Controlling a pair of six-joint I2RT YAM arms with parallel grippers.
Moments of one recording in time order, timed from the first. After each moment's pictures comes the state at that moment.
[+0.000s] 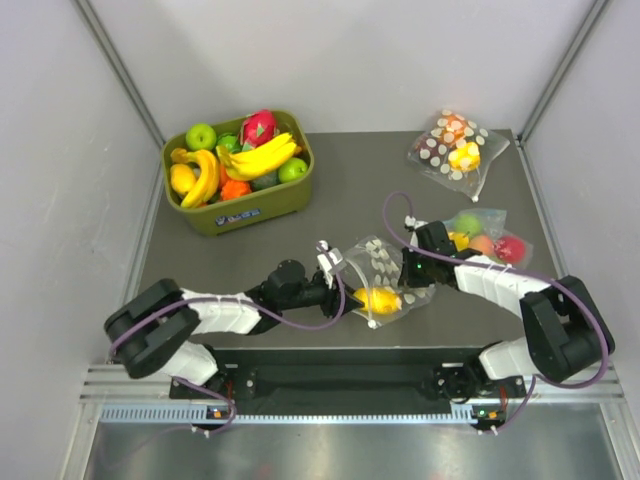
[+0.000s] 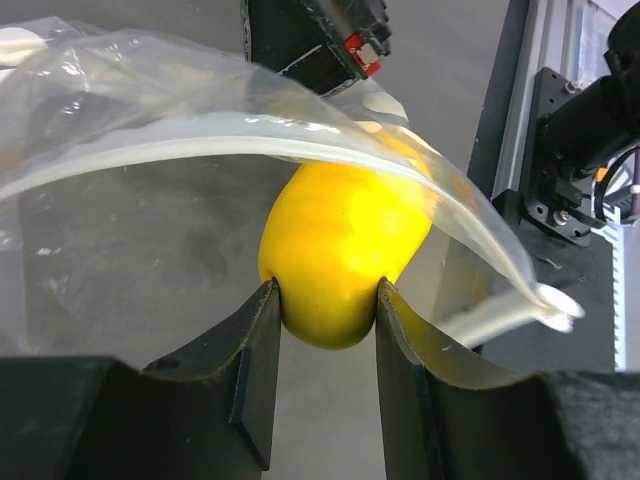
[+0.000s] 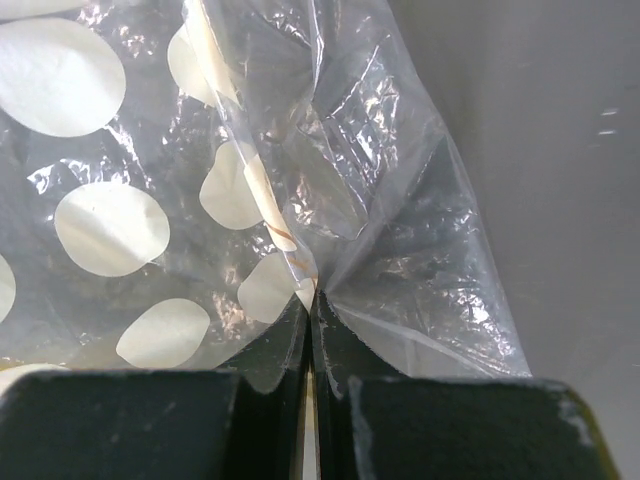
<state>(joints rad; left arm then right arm) -0.89 1.48 0.42 0.78 0.41 -0.28 0.44 1.37 0.62 -0.24 -0.15 0.36</state>
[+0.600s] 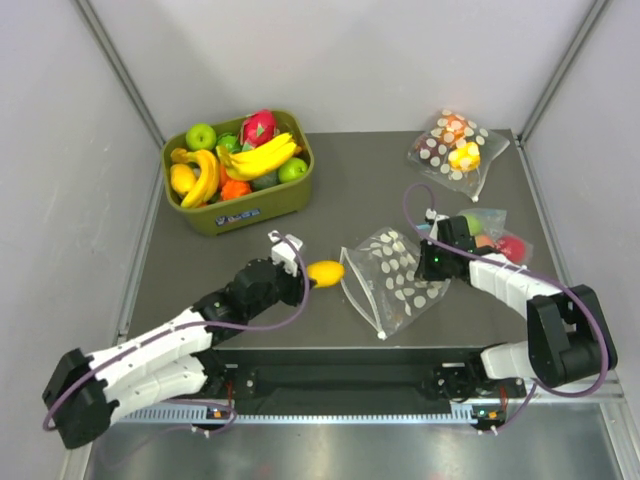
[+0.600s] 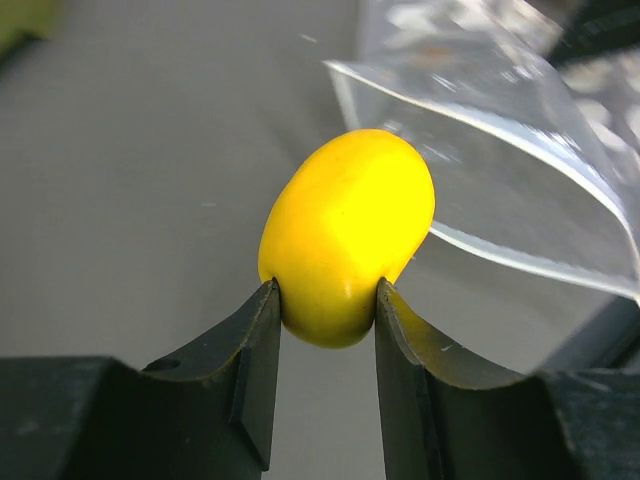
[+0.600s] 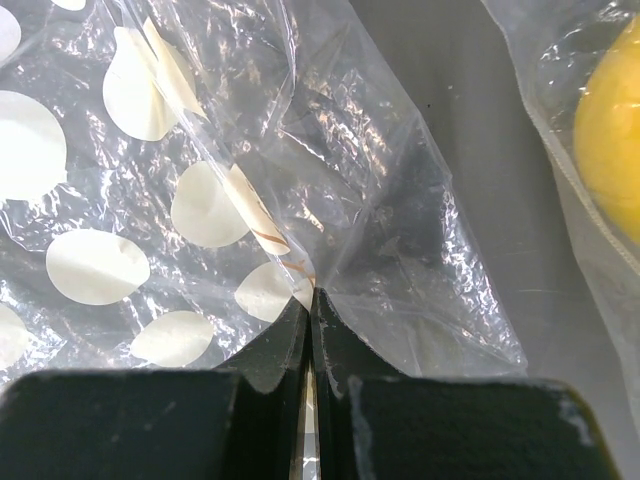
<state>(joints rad) -0.86 0.91 0.44 0.04 -0.08 -0.24 0.27 1.33 0.63 -0.27 -0.17 0.28</state>
